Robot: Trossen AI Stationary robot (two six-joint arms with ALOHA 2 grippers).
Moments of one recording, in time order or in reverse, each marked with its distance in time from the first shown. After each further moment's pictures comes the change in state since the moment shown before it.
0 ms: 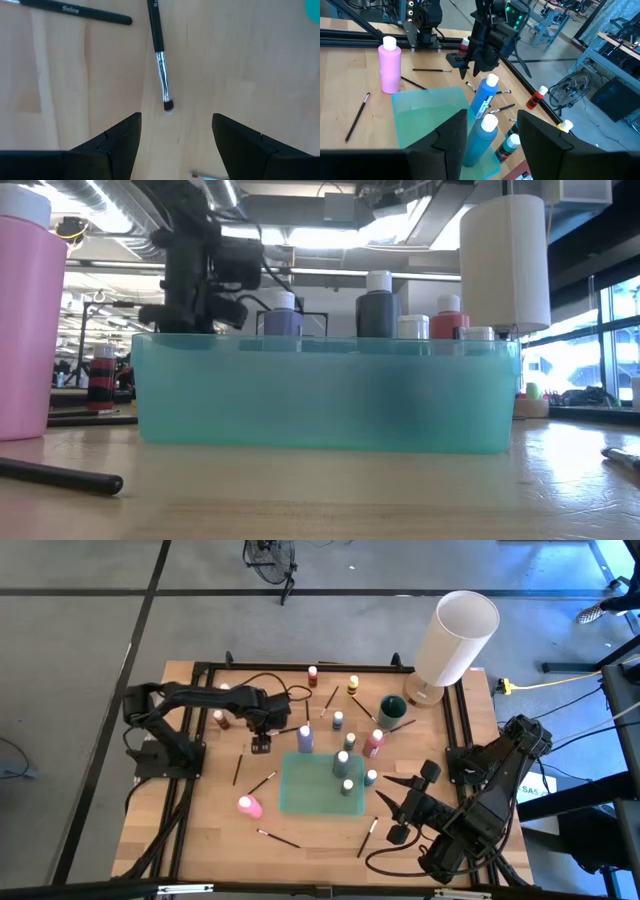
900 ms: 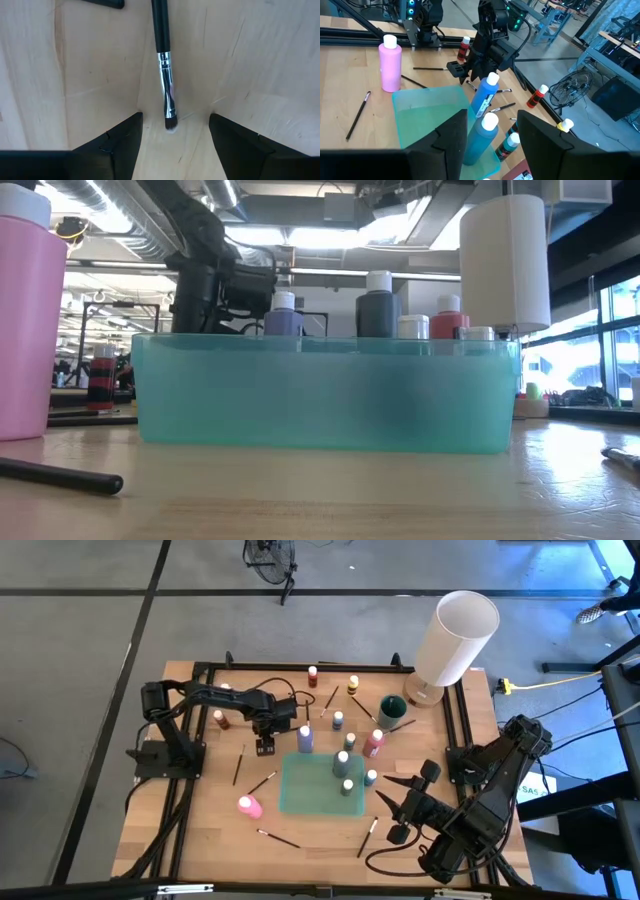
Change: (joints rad) left arm 0.000 0.174 0.004 0.036 -0.007 -0.063; right arm 0.000 0.000 0.000 -0.002 -0.008 0.001
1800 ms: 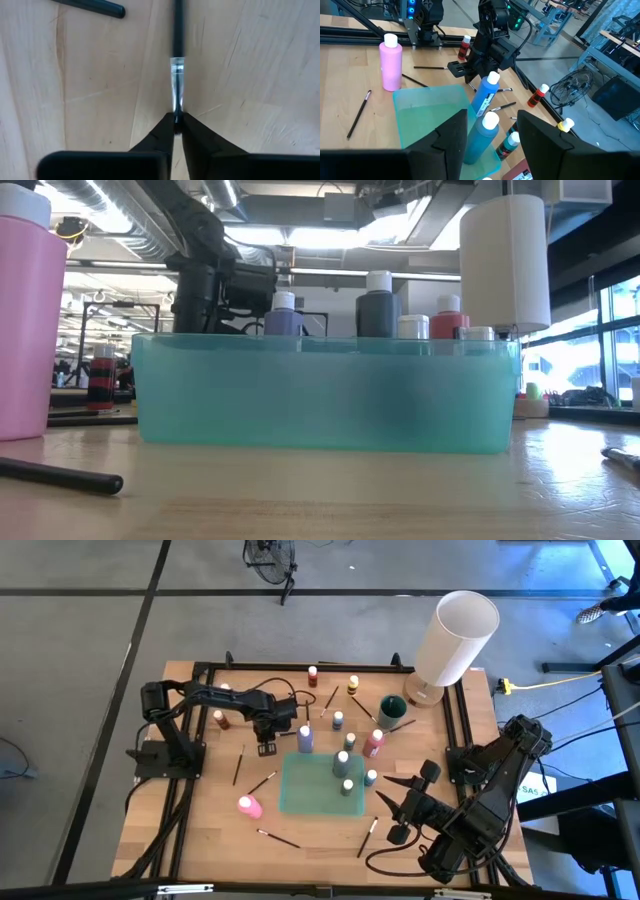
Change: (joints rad) left arm 0.003 0.000 -0.003 0.024 0.005 -0.021; right arm 0.000 0.000 0.000 0.000 -0.005 0.000
